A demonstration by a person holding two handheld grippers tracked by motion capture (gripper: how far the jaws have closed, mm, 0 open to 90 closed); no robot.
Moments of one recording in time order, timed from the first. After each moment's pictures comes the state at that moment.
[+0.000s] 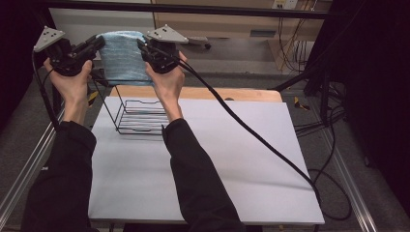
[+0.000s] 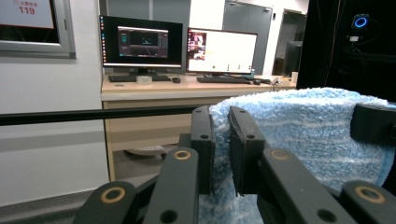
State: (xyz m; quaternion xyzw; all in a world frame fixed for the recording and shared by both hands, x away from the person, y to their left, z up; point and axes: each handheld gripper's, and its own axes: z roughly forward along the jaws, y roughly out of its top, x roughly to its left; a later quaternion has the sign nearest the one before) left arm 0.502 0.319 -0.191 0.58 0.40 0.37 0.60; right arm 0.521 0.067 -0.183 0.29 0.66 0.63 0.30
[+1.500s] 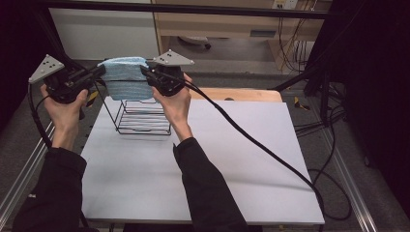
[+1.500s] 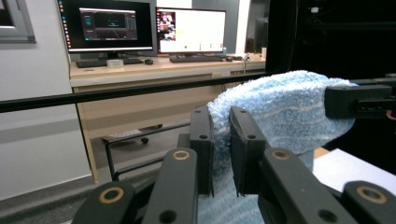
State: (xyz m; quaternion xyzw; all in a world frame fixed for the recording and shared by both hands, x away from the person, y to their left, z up) left arm 0.460 0.334 -0.231 0.64 0.35 0.34 0.60; right arm 0.494 0.052 -0.224 0.27 0.69 0.62 0.25
